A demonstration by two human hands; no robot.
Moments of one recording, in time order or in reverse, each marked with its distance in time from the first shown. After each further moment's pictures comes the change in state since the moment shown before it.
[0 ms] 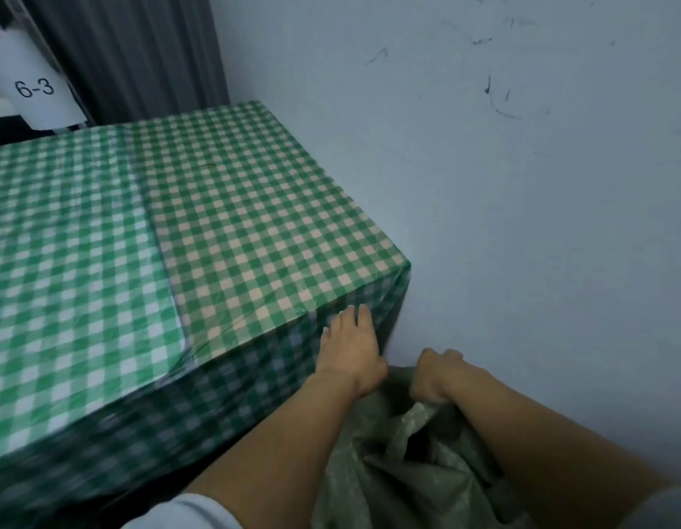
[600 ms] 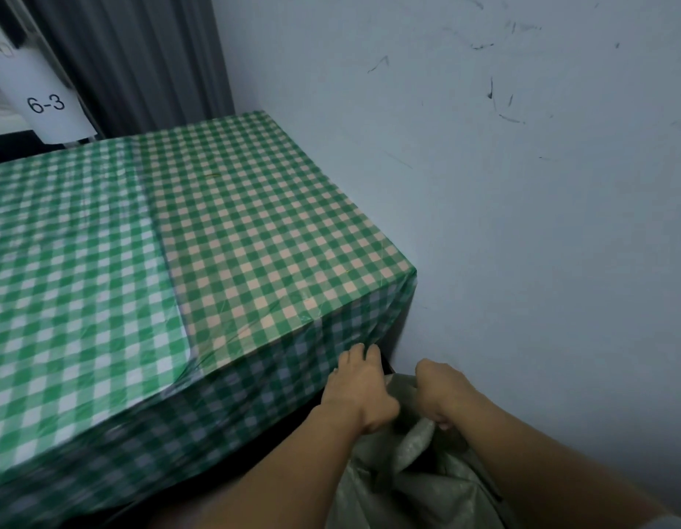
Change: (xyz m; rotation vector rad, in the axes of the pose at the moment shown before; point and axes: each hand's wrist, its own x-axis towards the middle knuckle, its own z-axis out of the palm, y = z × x) left_hand -0.017 0.000 0.013 -0.076 -0.229 -0.047; right_hand -0.004 -0.005 0.005 0.189 0.065 -0.115
